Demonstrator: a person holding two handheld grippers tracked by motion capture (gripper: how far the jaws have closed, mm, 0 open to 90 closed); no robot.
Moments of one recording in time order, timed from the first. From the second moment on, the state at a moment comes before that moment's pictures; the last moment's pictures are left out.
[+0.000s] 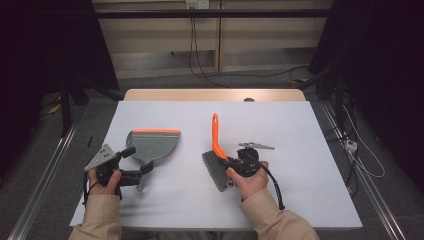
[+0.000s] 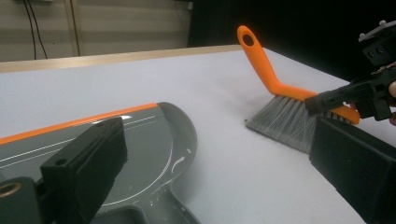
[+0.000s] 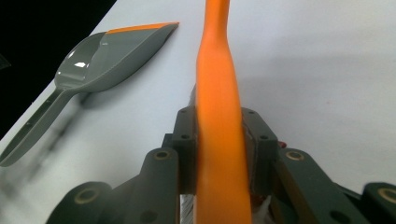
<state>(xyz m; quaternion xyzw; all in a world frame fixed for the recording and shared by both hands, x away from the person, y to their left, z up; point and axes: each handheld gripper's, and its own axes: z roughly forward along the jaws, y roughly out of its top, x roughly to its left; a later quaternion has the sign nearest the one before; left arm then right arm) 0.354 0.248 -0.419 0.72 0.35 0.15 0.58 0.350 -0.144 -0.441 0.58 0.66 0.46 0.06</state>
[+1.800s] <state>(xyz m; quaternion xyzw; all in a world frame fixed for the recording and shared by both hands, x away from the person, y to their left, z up) 0.357 0.247 -0.420 0.73 0.35 0.15 0.57 0.383 -0.124 -0.421 0.58 0.65 0.49 0.04</state>
